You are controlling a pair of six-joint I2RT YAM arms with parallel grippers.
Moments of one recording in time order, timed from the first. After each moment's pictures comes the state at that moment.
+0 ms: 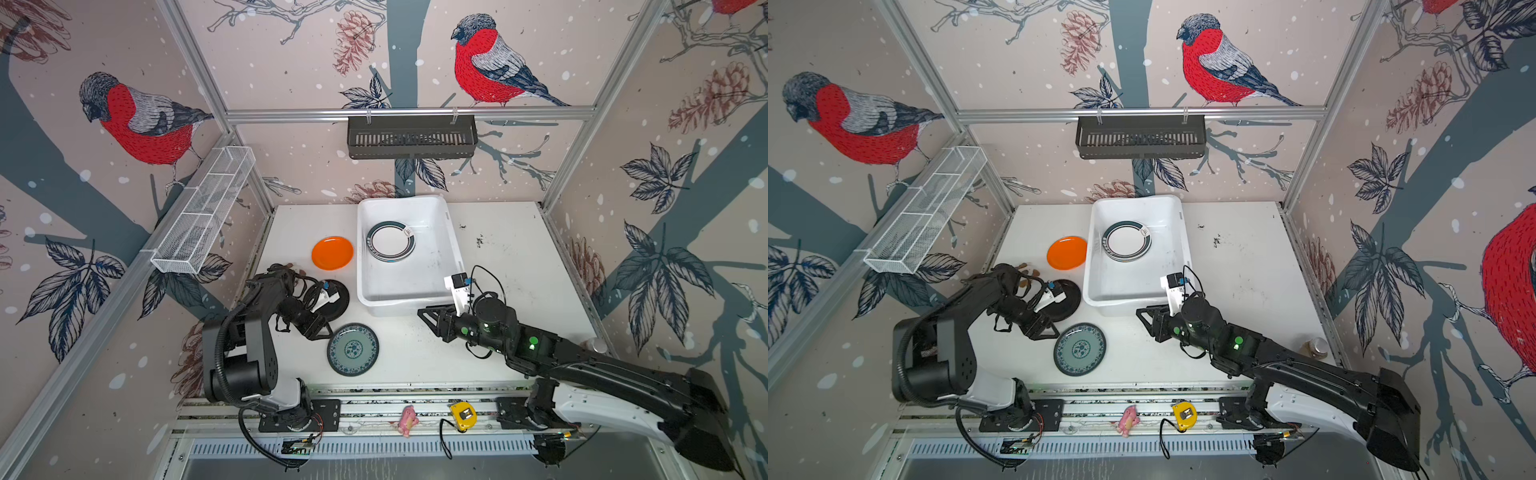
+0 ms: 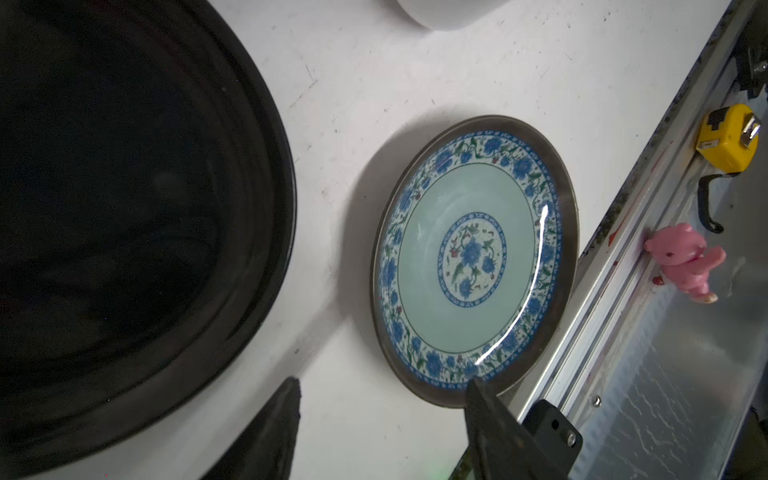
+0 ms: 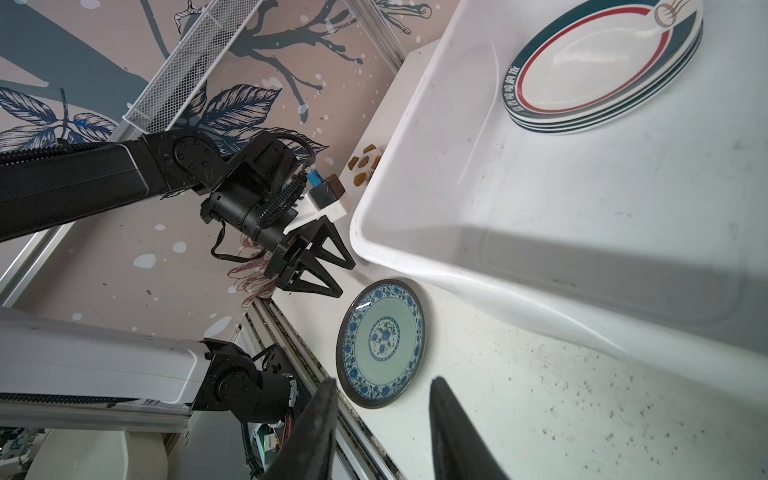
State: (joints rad) left arm 0.19 1.53 0.87 -1.11 0.53 1.00; right arm 1.05 0.93 0.58 0.02 -0.01 0.76
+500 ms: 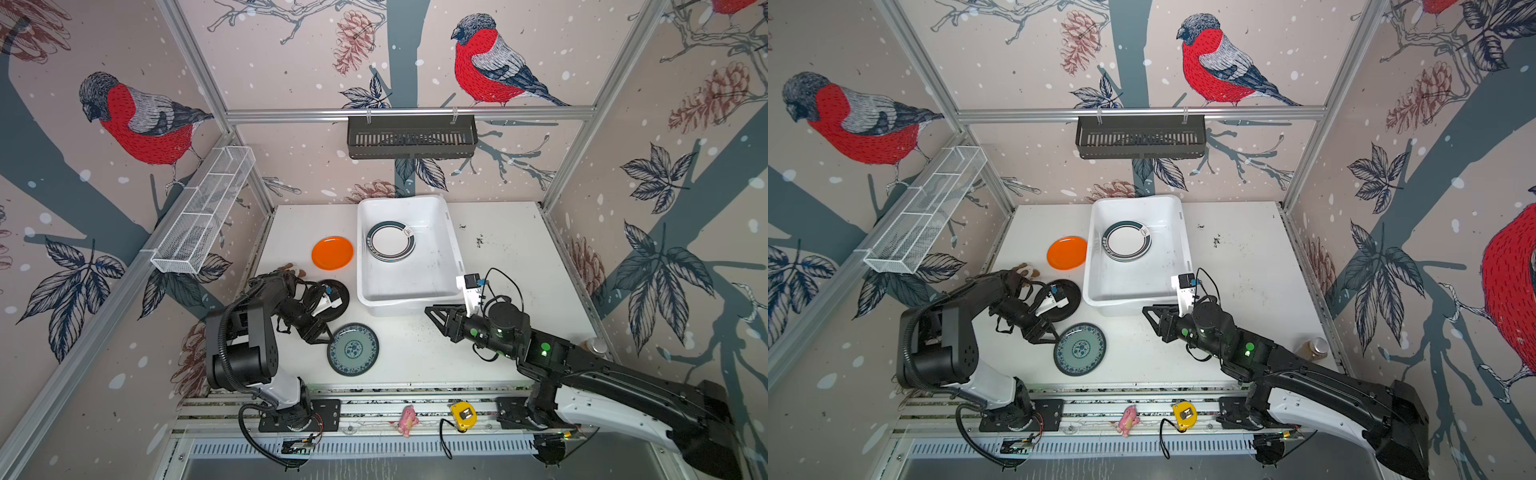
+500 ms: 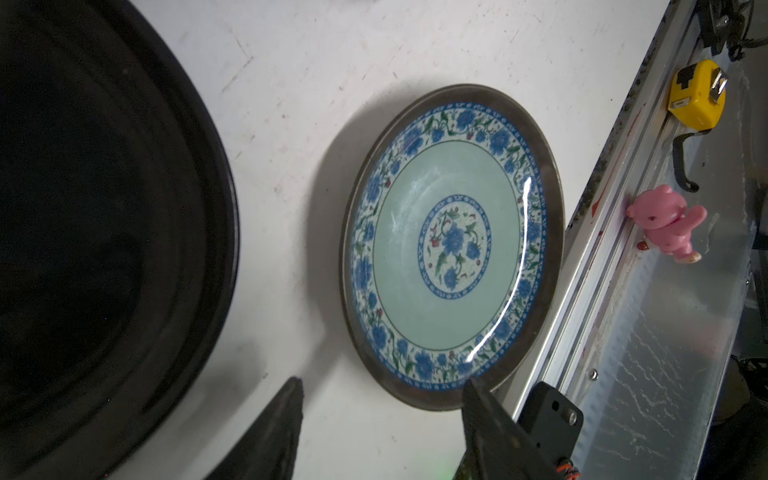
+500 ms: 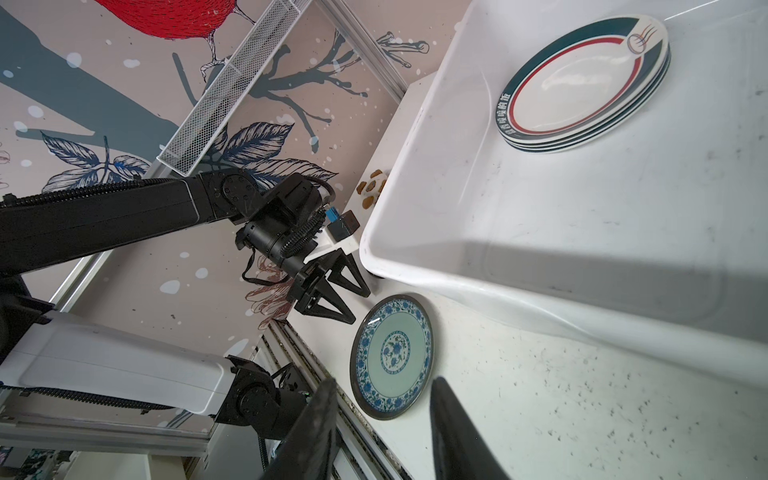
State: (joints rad) left arm 0.20 1.58 0.85 -1.12 0.55 1.11; right arm 1.05 0.83 0.56 0.01 0.03 0.79
